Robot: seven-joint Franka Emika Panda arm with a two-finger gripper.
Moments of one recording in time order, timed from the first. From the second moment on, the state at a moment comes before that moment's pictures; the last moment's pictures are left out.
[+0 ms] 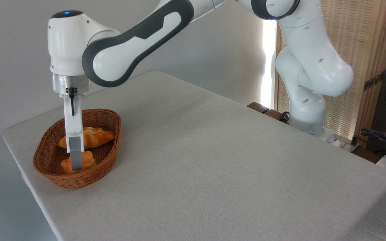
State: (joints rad) arm -0.15 0.37 -0.26 -1.62 0.16 2.25 0.66
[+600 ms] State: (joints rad) arm -0.15 0.39 -0.27 -1.68 0.18 2.34 0.66
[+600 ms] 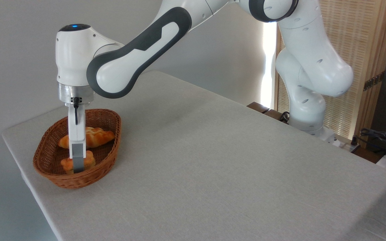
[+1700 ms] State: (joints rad) arm -0.14 0.28 -0.27 -1.66 0.11 2.32 0.53
